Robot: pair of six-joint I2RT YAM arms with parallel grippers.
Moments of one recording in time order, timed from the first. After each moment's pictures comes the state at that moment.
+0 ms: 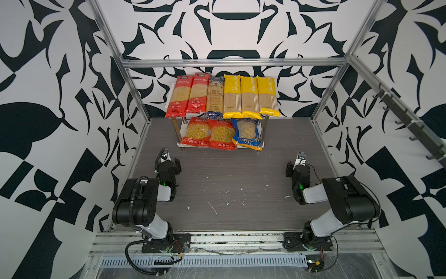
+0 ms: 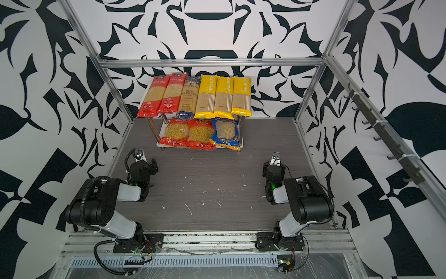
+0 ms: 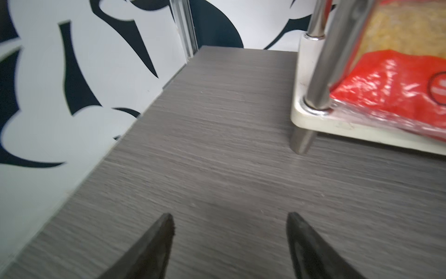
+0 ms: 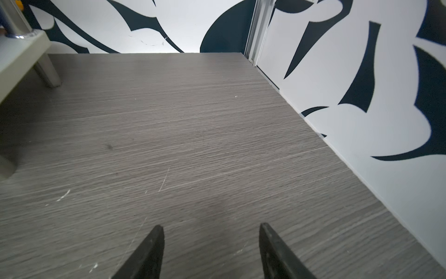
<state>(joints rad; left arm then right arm) -0.02 1.57 0.33 0.88 -0.30 -0.08 0.10 1.57 0.26 0.94 0.40 0.07</state>
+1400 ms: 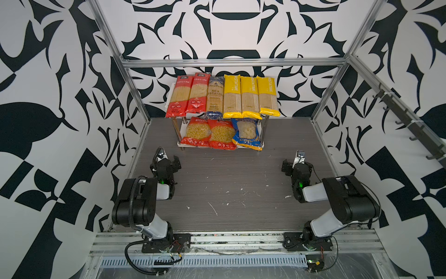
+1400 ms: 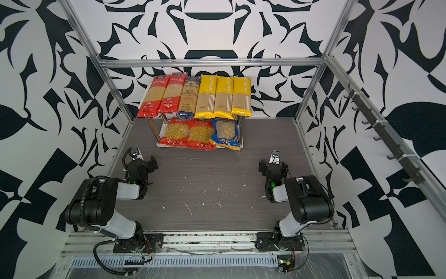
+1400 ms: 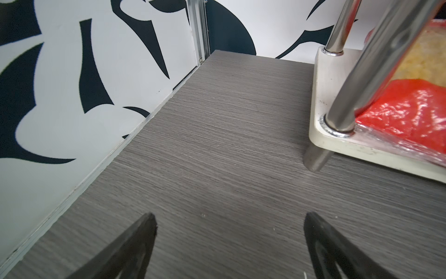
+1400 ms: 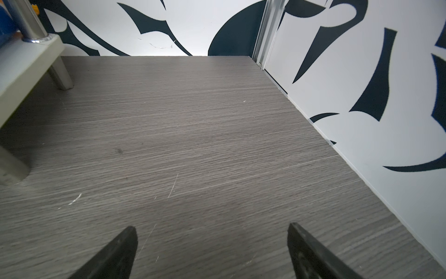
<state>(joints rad) 0.00 1.57 0.35 0.86 -0.30 -0.11 0.10 1.57 0.28 0.91 0.37 0.07</state>
